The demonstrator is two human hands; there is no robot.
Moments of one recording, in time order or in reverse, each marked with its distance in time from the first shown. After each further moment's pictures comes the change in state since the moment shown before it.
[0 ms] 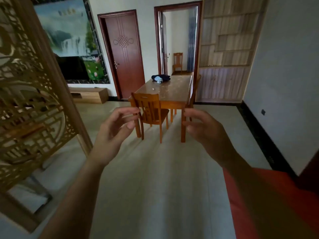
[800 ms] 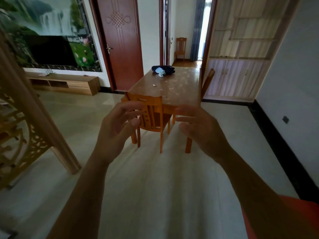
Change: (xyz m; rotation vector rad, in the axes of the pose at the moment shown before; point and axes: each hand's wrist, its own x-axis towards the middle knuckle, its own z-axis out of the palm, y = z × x) left_hand 0.331 -0.352 -0.065 0.017 0.016 -0.026; right_hand 0.399 0.261 0.062 0.018 -0.042 0.046
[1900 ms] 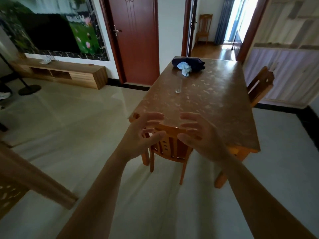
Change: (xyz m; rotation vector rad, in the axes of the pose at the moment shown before) left_hand 0.409 -0.483 -0.126 0.137 -0.101 -0.277; right_hand 0.533 0.353 0.109 -0.057 -0.140 0.076
